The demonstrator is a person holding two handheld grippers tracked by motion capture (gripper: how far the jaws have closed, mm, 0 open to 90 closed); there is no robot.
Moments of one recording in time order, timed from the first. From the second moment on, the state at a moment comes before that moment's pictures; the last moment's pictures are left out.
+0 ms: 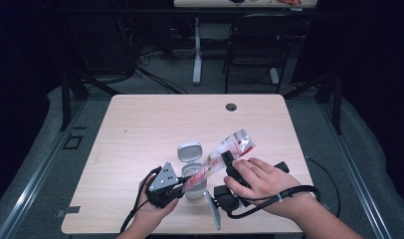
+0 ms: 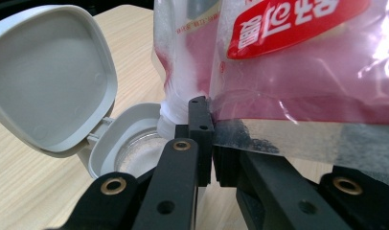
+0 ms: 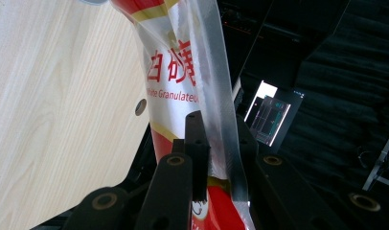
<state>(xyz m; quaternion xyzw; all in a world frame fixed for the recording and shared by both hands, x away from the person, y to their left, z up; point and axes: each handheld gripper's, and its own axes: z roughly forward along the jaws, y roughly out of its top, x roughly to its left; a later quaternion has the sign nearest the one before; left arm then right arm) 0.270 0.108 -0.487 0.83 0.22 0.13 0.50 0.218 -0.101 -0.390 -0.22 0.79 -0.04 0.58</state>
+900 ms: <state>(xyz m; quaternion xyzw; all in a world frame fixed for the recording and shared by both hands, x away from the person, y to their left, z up) 0.269 0.106 -0.488 0.83 0.22 0.13 0.50 0.218 -0.101 -0.390 -0.22 0.79 -0.04 0.58</state>
